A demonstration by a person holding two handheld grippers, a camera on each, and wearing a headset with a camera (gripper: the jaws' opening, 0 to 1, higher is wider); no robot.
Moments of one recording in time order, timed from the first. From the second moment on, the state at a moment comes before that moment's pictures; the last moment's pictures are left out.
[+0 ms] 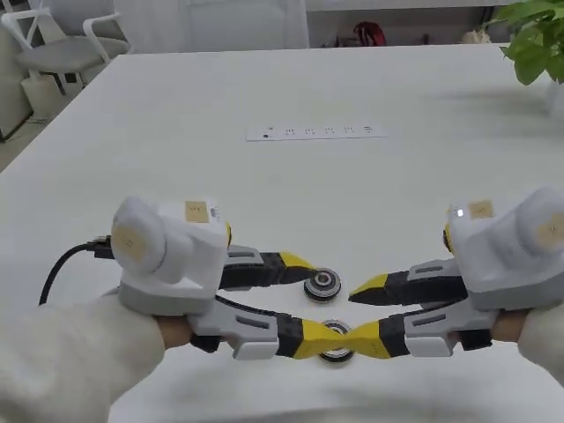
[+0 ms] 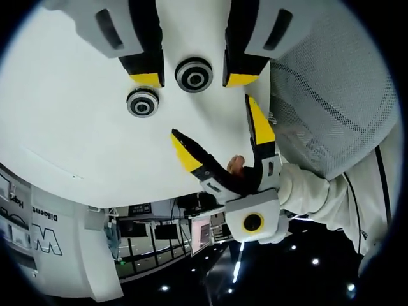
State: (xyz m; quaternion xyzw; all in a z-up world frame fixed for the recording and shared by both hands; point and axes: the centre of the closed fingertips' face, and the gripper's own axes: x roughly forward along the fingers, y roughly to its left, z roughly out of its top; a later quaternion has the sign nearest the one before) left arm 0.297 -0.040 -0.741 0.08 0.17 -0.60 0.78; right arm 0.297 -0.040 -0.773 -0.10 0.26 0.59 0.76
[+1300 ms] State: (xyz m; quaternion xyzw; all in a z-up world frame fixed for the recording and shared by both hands) left arm 0.294 -0.047 -0.788 0.14 0.18 -0.59 0.77; right arm 0.293 -0.048 -0.803 -0.15 0.29 0.59 0.74
